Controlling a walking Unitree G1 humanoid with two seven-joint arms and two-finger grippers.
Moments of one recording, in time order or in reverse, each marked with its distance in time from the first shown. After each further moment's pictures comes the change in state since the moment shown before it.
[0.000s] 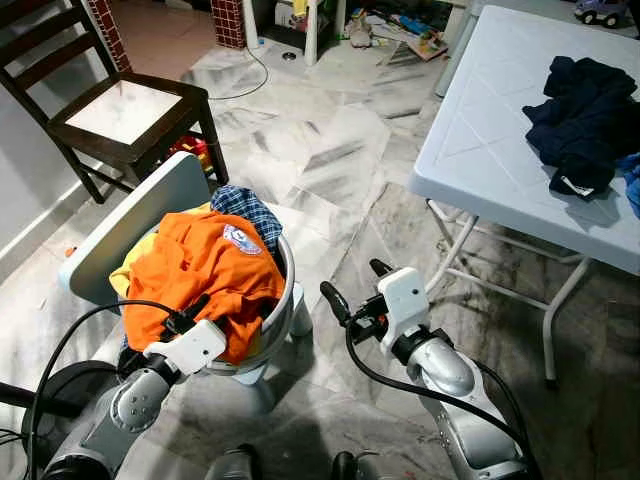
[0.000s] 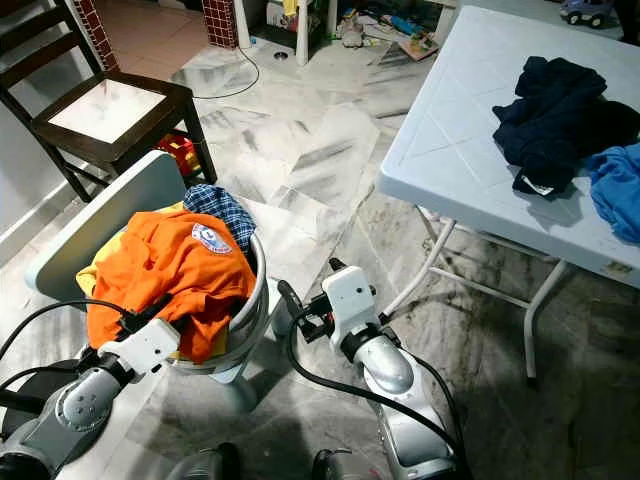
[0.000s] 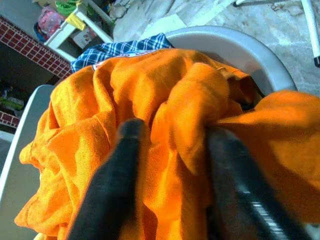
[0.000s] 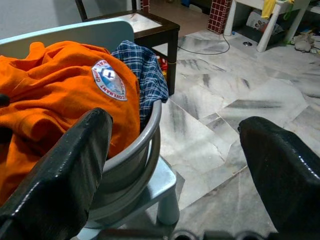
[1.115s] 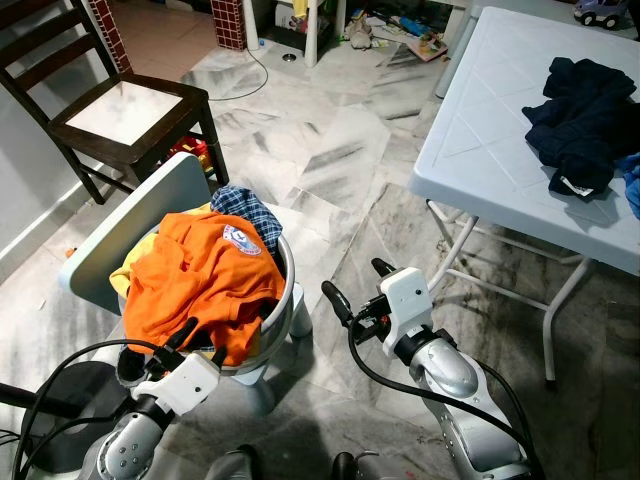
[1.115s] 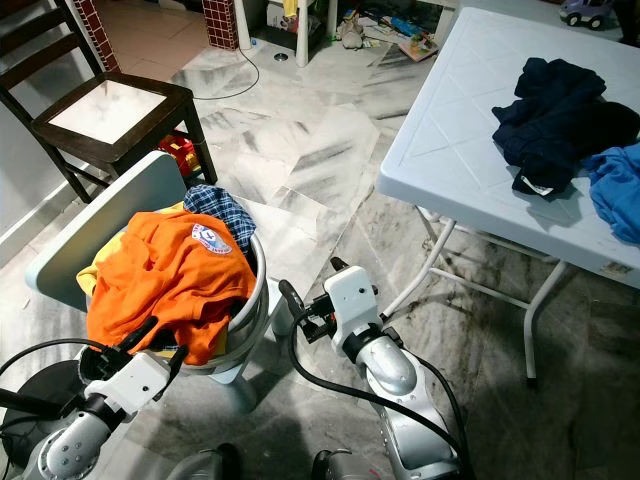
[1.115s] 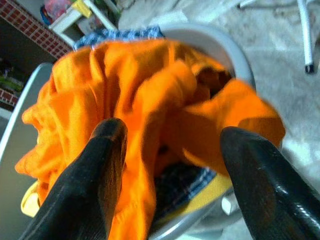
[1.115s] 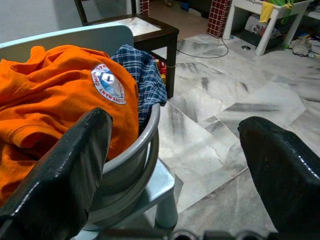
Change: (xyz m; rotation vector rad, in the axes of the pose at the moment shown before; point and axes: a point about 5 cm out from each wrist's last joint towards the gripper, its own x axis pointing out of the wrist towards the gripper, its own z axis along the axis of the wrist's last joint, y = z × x) left arm -0.040 -0.027 0.001 -0.088 0.031 0.040; right arm -0.003 -0.002 0.003 -0.005 -0.012 0.001
